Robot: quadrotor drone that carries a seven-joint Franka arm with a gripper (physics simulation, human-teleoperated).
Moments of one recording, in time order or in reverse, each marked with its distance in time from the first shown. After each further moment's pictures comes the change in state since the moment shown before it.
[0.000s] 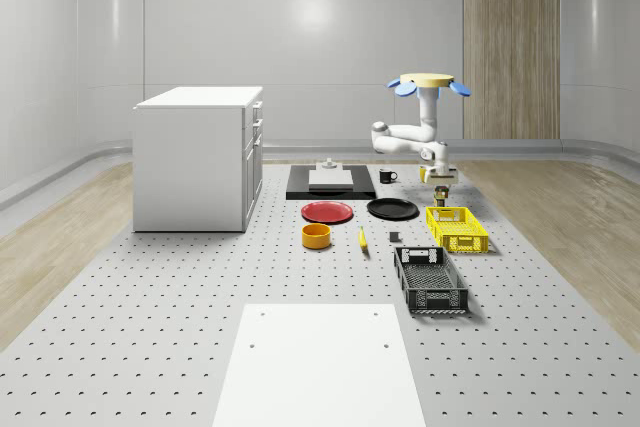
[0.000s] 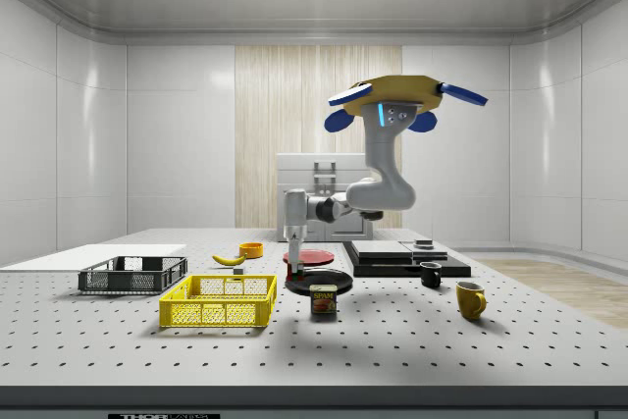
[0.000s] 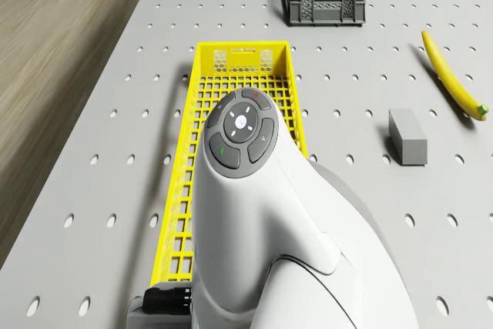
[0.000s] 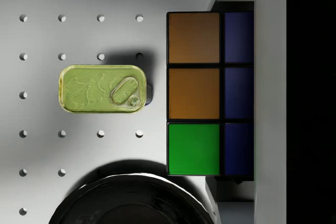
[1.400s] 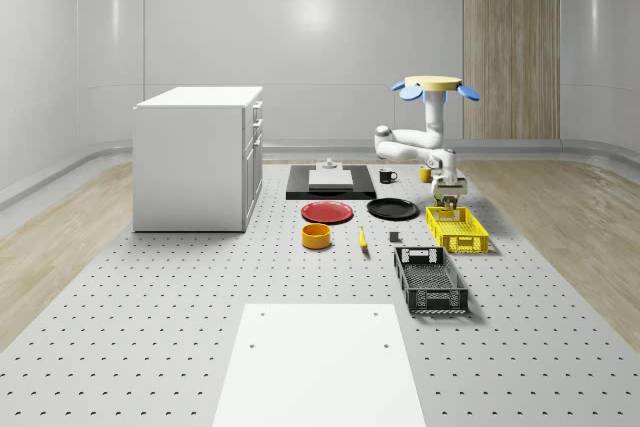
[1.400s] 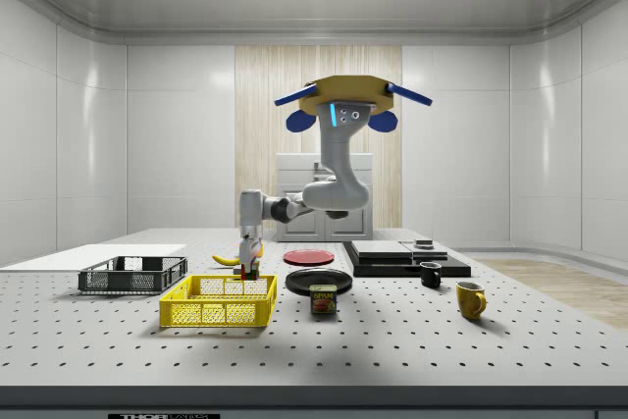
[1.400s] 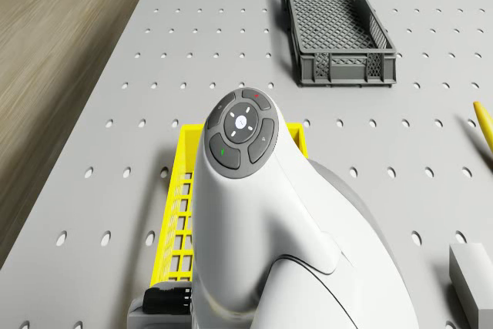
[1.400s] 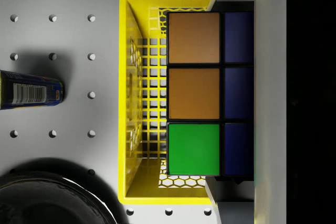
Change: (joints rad) arm -0.006 -0.026 0.003 0.001 0.011 0.025 0.004
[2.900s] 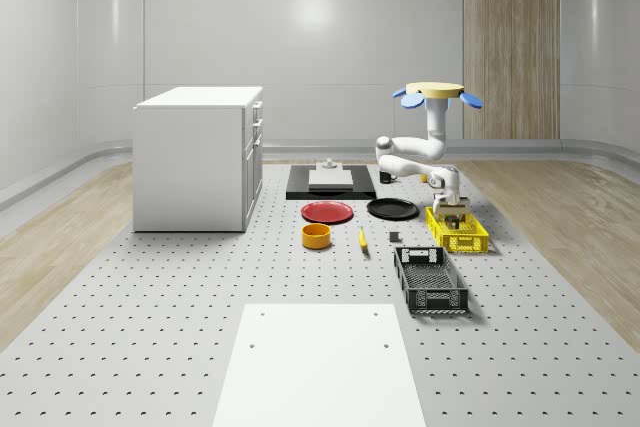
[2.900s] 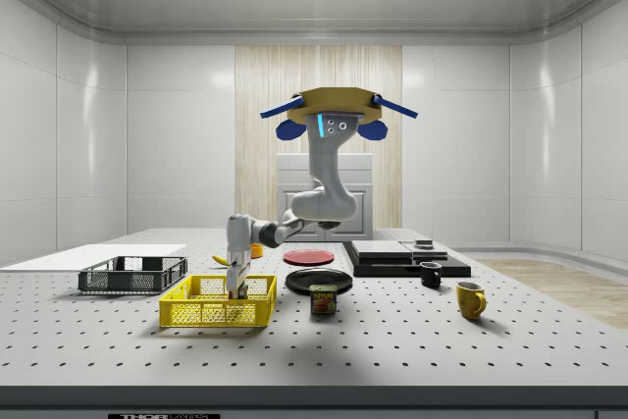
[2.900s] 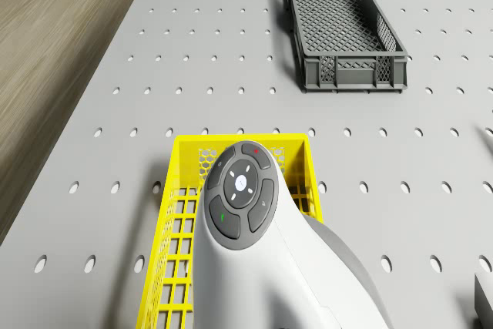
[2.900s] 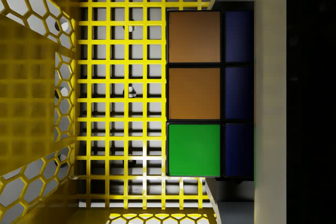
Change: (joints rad) arm -0.035 0.000 -0.194 0.054 -0.181 0.076 0.001
